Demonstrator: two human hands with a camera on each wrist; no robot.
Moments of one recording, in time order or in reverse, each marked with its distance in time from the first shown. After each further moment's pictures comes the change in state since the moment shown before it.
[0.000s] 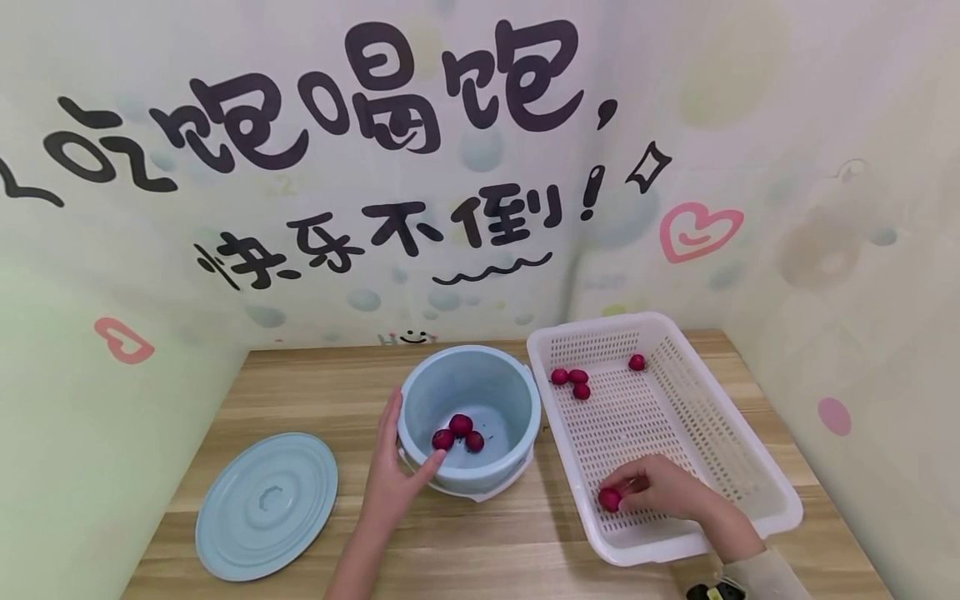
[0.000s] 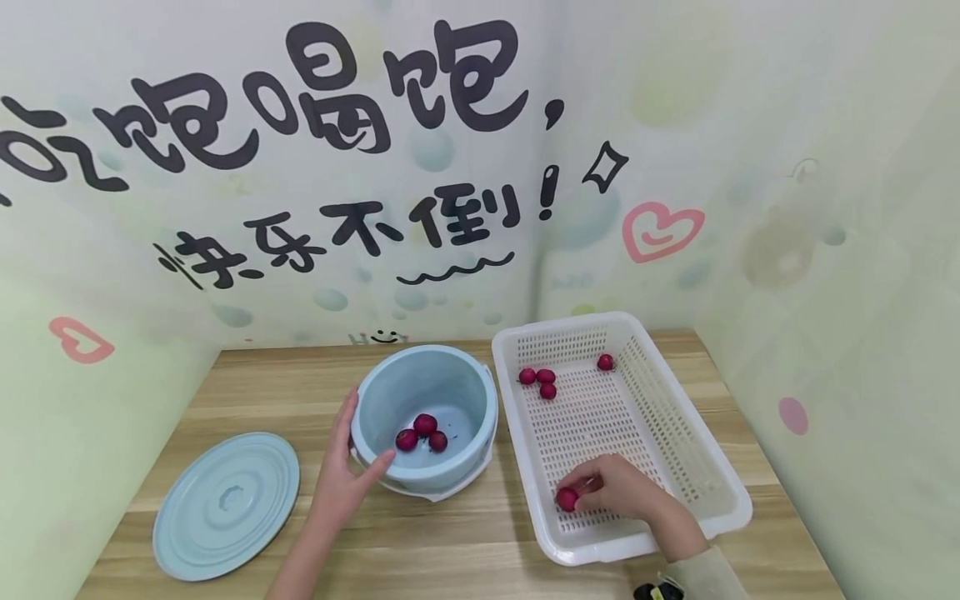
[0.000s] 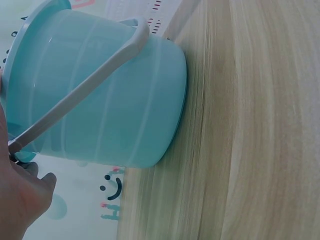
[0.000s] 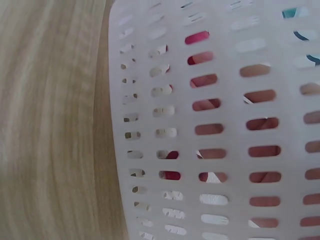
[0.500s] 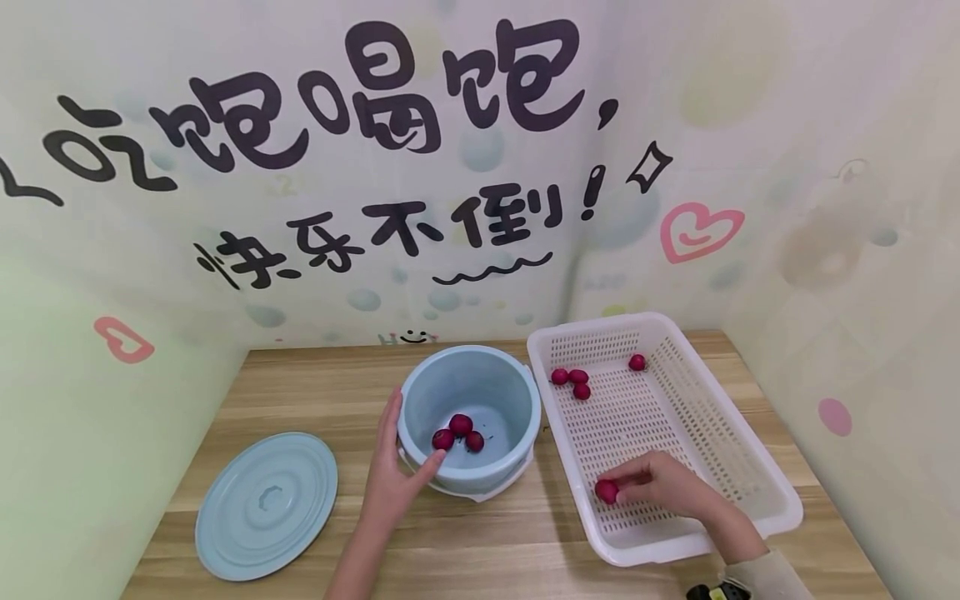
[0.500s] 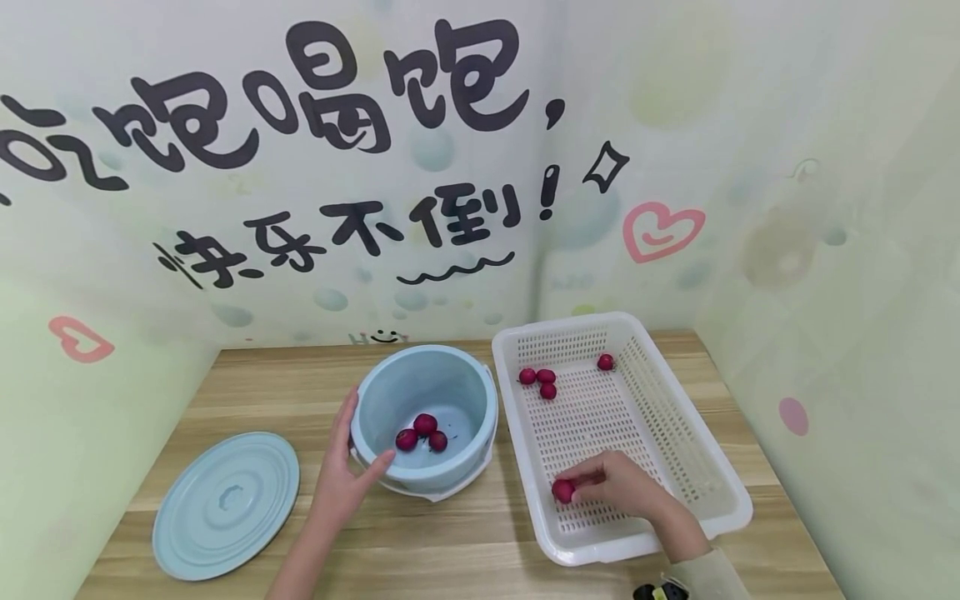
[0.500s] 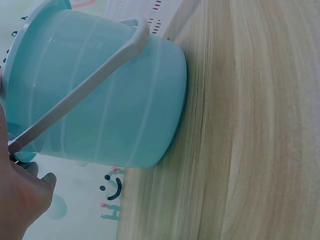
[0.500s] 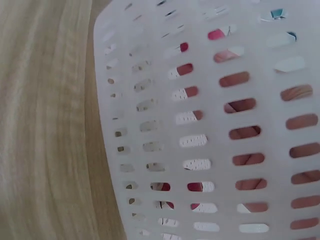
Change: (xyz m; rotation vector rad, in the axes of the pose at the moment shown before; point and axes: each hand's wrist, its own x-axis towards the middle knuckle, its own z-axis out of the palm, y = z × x) left_hand 0.000 0.000 0.000 0.003 0.002 -0.002; right_hand -0.001 -0.002 -0.003 0.085 0.046 -0.043
